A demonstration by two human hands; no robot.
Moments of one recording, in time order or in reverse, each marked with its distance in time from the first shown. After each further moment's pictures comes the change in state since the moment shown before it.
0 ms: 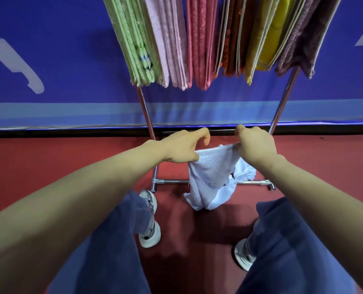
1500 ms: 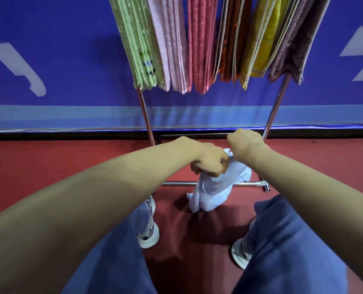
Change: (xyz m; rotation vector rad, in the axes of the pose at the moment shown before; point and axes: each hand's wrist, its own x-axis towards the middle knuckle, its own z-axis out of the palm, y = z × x) left_hand 0.006 0.074 0.003 0.163 -0.405 -0.054; right_hand -0.014 -0.033 -0.045 -0.253 -0.307 -0.071
